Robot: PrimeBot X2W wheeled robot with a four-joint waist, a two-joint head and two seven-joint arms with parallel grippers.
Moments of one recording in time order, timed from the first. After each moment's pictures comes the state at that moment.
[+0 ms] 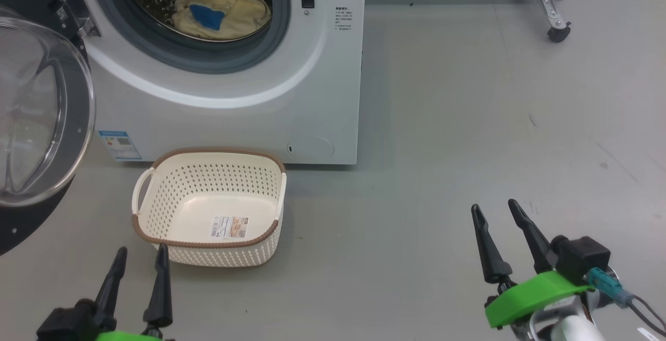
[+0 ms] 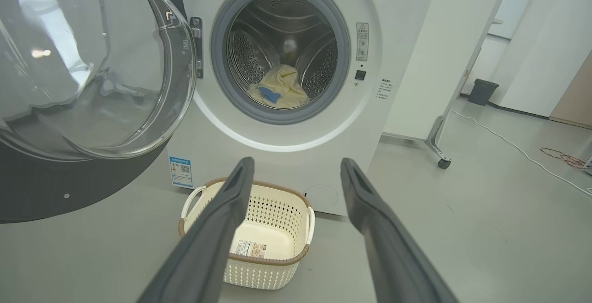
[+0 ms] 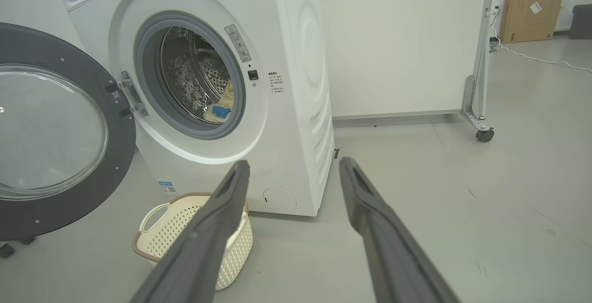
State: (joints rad) left arm 0.05 0.15 -0.05 0.16 -0.34 -0.12 -0.25; right arm 0.00 -0.05 0.15 0.19 0.25 0.13 -0.26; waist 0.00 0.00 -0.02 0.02
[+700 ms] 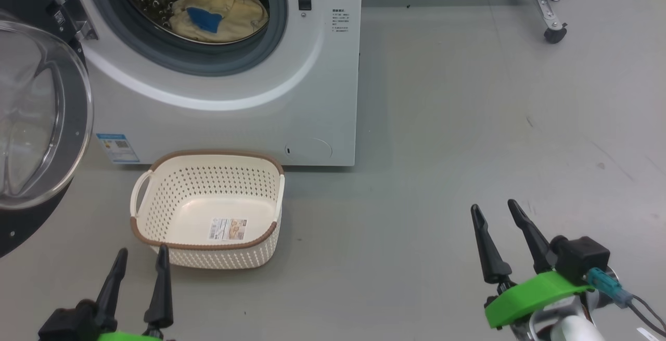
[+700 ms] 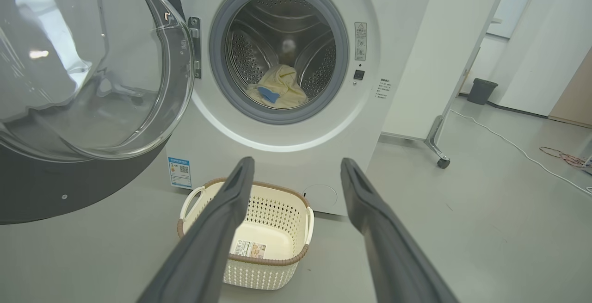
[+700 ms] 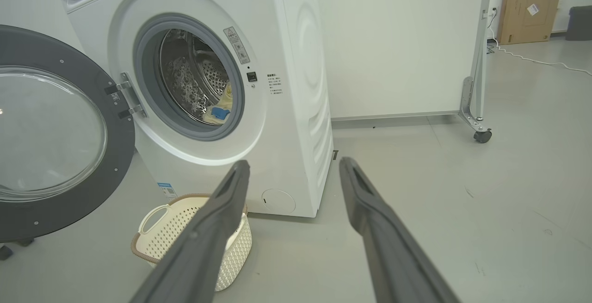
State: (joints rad) left arm 0.05 0.15 -0.05 0.16 -0.33 -0.12 -0.25; right arm 0.00 -0.05 0.15 0.19 0.25 0.13 -0.26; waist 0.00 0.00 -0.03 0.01
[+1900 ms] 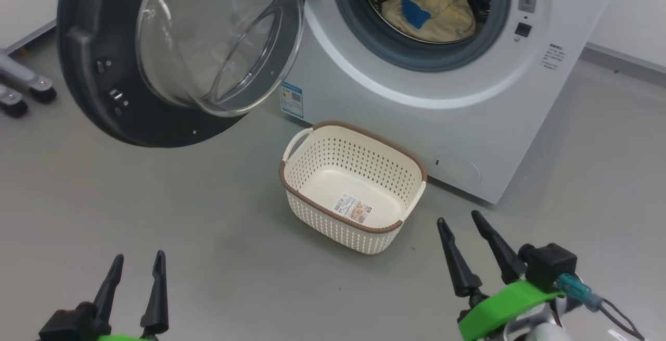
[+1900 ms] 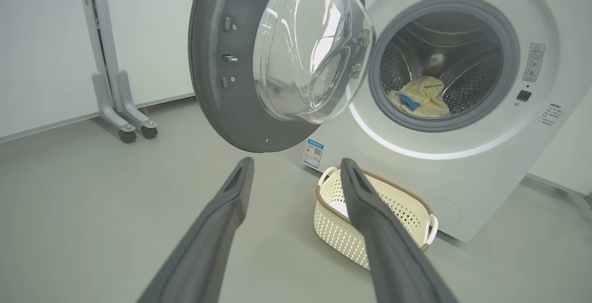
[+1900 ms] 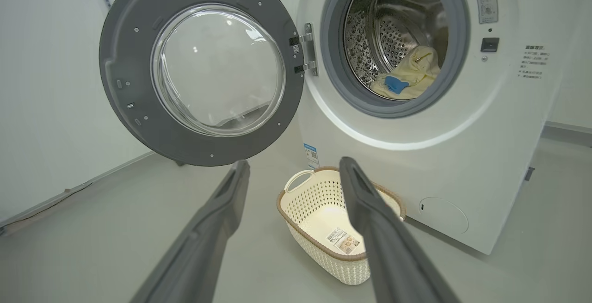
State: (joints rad) left arm 0.05 0.18 -0.07 0.19 -0.32 -0.11 -0.24; right arm 0.00 -0.05 0.25 0.20 0.31 0.13 -0.26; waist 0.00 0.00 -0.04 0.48
